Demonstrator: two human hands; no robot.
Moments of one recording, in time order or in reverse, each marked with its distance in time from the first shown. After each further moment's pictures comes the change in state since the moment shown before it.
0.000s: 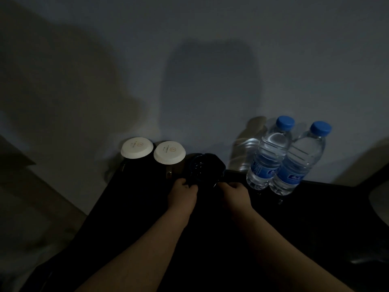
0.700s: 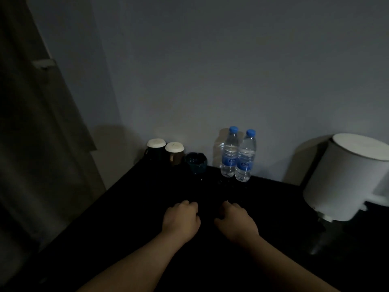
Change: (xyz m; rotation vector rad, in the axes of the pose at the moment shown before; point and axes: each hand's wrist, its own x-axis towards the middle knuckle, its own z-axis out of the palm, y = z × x) left_hand -0.280 -0.071 0.040 1.164 0.141 0.492; right_hand -0.226 0.075 -0.164 -0.985 -0.169 -0.535
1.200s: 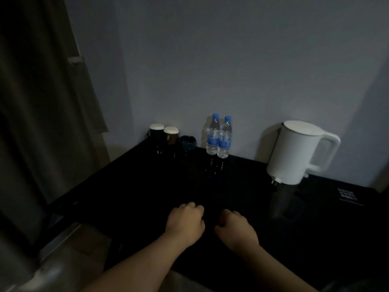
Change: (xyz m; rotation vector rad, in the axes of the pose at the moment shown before) left_hand -0.202 0.097 0.035 0.042 0.058 0.073; right_hand -0.213 0.071 0.016 0.001 -0.003 -0.016
